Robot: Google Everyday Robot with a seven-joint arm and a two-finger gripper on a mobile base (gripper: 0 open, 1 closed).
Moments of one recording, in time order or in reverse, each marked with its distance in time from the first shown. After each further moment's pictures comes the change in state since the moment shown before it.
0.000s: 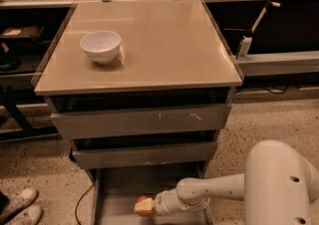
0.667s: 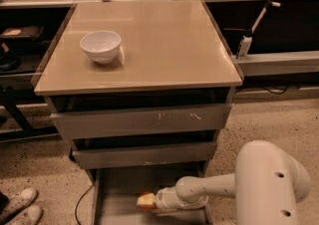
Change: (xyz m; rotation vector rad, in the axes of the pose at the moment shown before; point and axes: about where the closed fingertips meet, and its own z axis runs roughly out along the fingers) arm -0.033 -0.028 0.017 0.035 -0.069 0.072
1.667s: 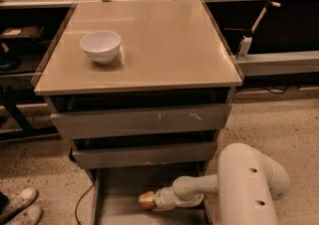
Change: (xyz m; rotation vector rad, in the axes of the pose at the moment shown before) arm -0.027 -0.037 0.043 0.042 -0.015 0.113
